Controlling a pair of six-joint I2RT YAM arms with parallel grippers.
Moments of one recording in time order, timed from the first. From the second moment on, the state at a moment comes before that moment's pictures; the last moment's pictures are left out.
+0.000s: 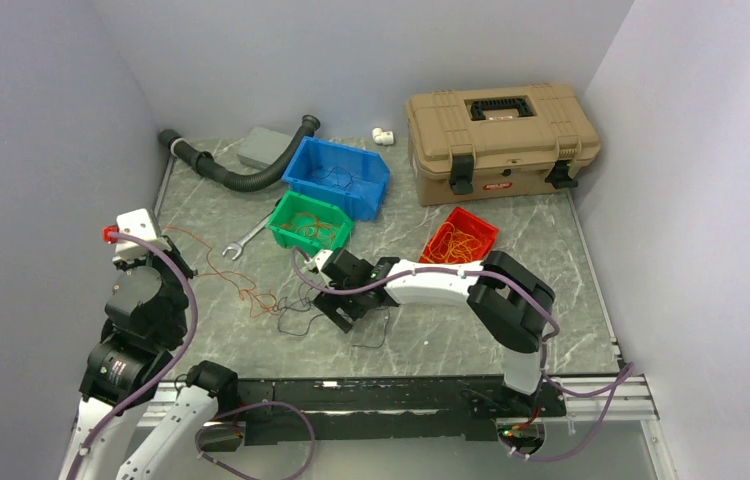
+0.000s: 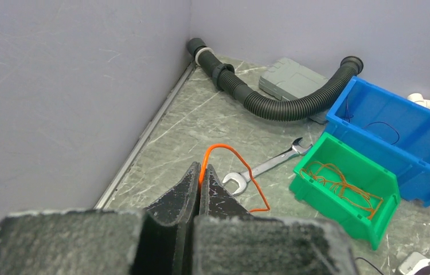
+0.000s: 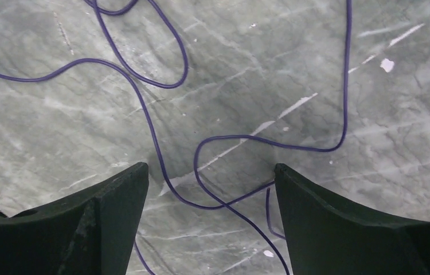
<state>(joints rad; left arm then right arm) -0.37 0.43 0.92 -0.57 -0.72 -0.12 1.06 1.87 1.18 -0.36 0.00 0.12</state>
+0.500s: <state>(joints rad) -0.37 0.42 0.93 -0.54 -0.84 -0.09 1.10 1.78 1.05 -0.36 0.18 0.23</state>
